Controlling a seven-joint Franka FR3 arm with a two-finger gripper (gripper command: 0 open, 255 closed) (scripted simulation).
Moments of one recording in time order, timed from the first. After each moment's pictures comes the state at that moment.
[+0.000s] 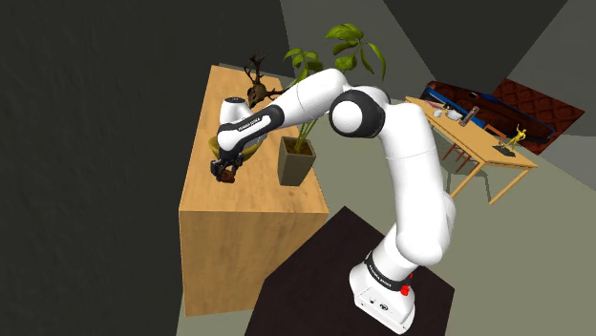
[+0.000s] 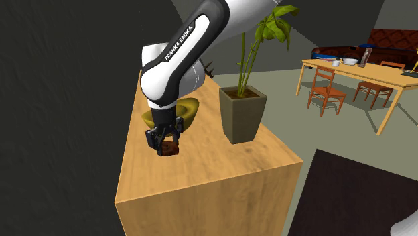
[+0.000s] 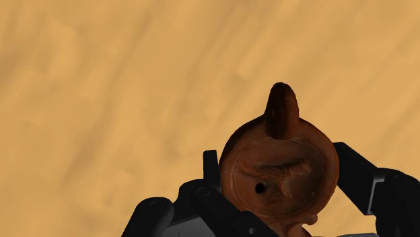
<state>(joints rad) 0.04 0.74 0.08 -1.66 -0.04 2.39 0.15</state>
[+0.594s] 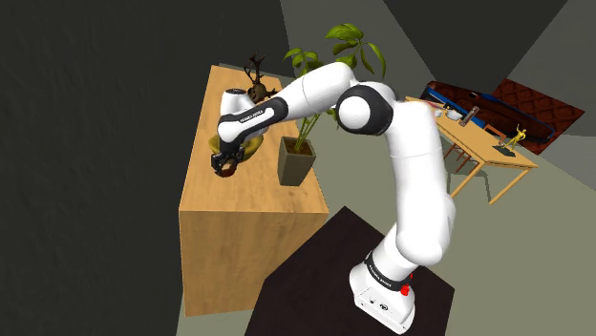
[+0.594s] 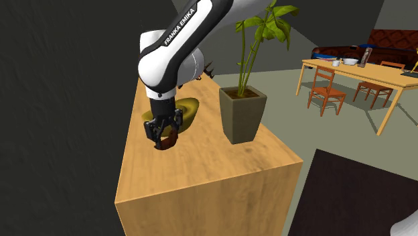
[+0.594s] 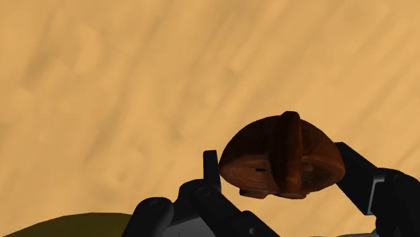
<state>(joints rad) 0.04 0.69 0.08 -1.67 -0.04 2.35 0.15</state>
